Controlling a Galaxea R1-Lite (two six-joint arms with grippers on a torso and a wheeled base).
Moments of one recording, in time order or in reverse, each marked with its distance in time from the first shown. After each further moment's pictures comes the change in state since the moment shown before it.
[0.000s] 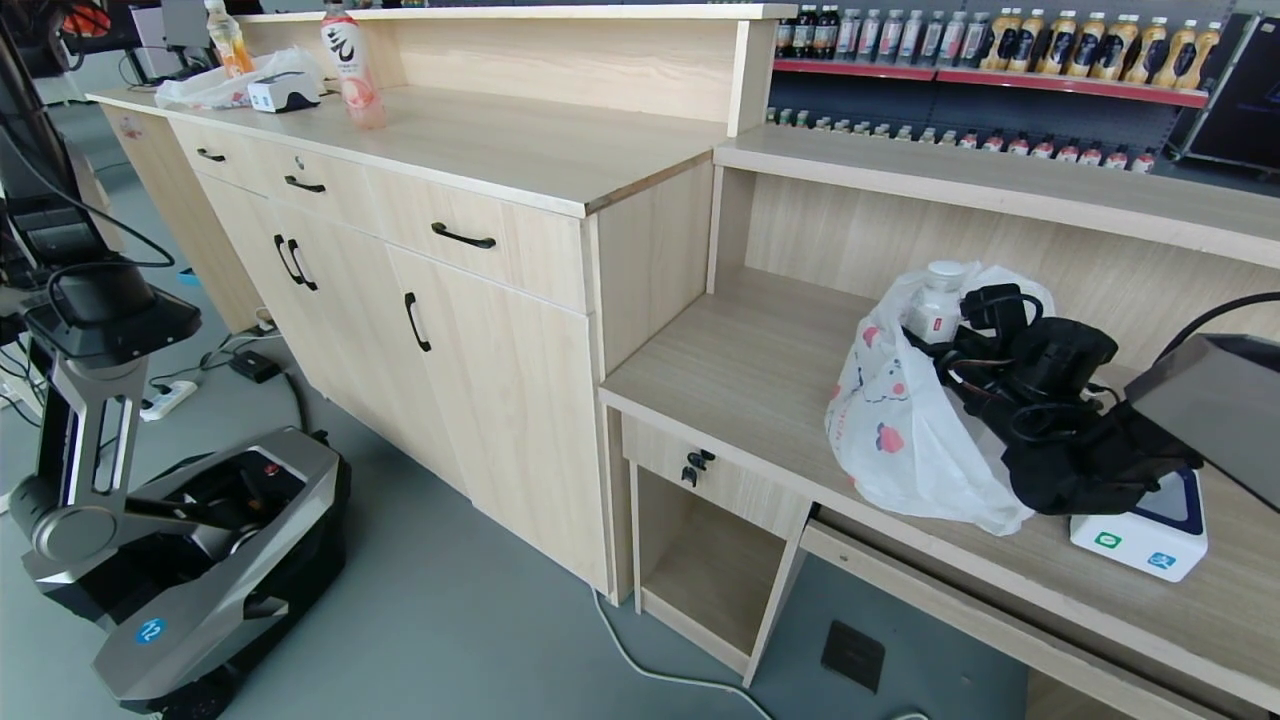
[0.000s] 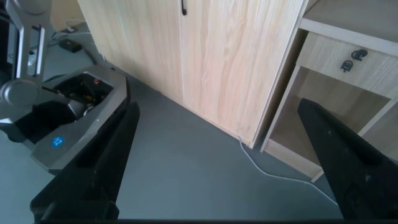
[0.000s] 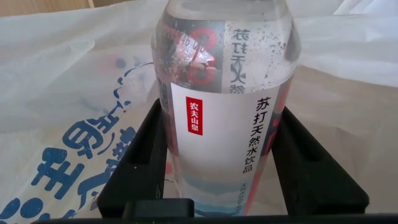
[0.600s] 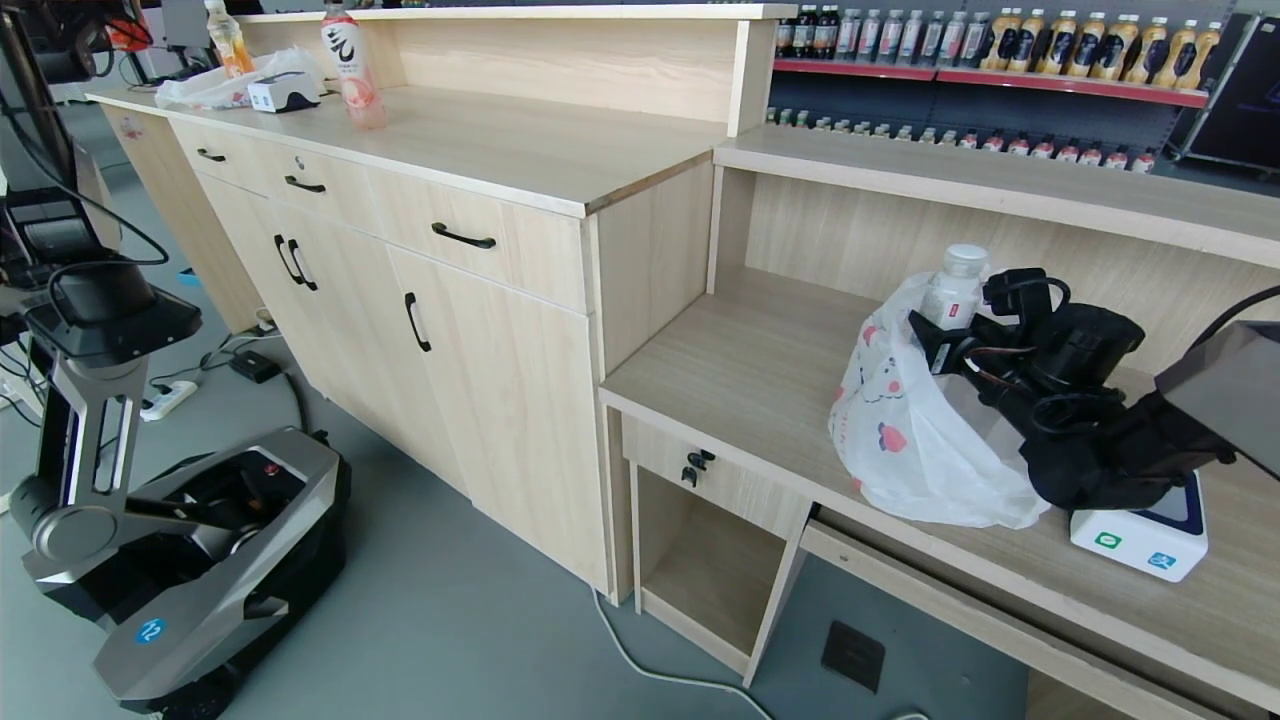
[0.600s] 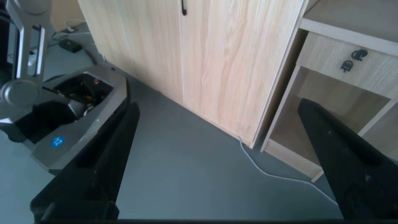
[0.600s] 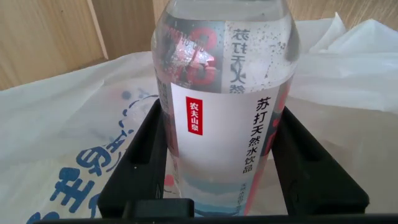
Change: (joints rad) left arm 0.001 0.000 0.000 0.000 0.000 0.000; right arm -0.006 -0.061 0.034 0.001 -0.002 0.044
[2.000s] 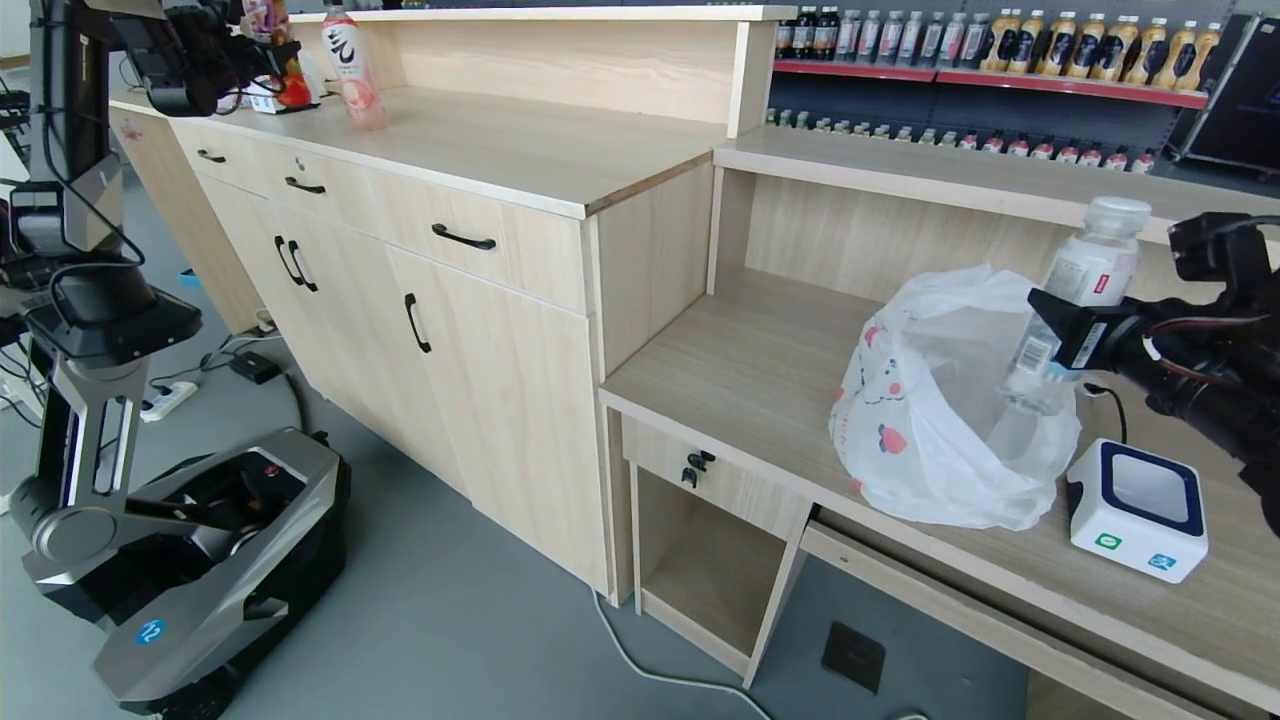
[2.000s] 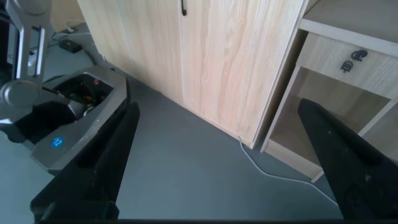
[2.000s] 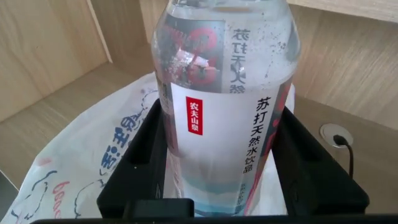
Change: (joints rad) left arm 0.000 0.000 0.000 0.000 0.000 0.000; right arm -0.056 -0.544 0.415 0.193 -0.014 0.034
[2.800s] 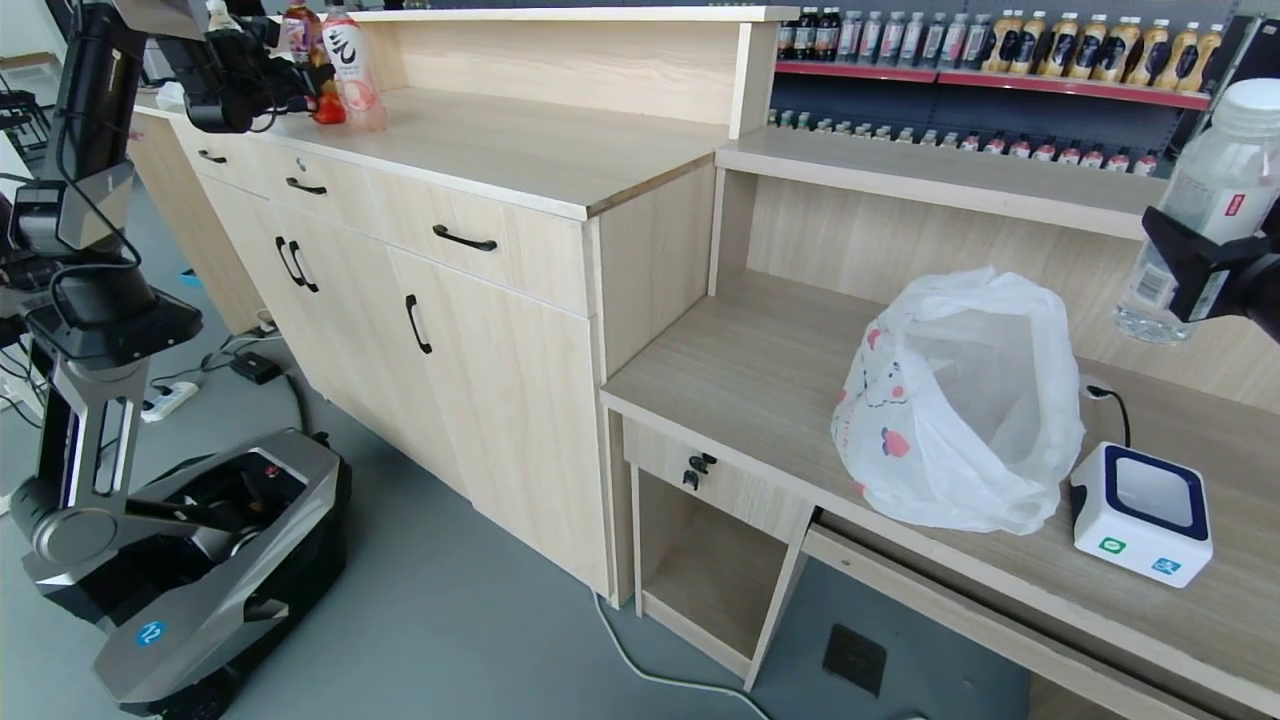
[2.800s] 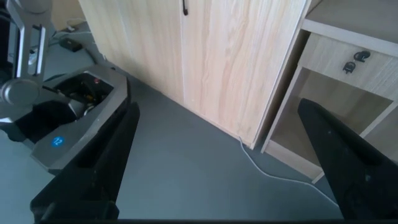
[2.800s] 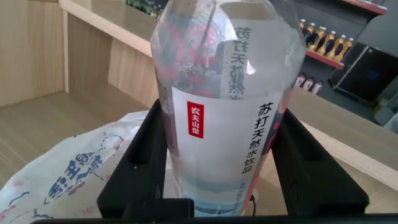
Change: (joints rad) left arm 0.000 0.000 0.000 0.000 0.000 0.000; right arm -0.038 -0.235 0.028 -0.007 -0.034 -0.293
